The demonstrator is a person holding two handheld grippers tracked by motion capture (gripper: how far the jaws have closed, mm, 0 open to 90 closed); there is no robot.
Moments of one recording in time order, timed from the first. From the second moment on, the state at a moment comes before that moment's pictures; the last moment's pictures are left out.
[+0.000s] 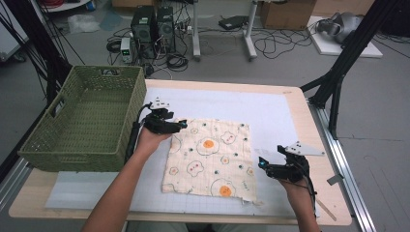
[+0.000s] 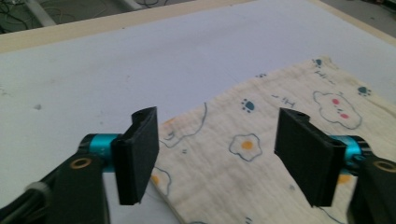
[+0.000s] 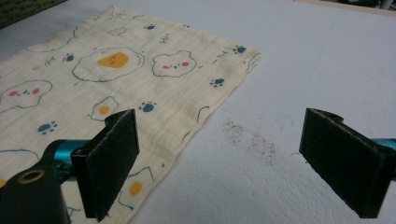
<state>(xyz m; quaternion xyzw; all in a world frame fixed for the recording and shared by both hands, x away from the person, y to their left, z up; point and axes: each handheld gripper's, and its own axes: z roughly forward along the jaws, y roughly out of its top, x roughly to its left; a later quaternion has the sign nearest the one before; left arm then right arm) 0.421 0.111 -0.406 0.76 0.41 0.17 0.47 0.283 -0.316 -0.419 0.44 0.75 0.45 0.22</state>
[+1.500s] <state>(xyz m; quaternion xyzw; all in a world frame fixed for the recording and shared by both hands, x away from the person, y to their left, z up) 0.443 0.117 -0.428 0.76 0.44 0.18 0.44 0.354 -0.295 -0.430 0.47 0.76 0.40 0.21</state>
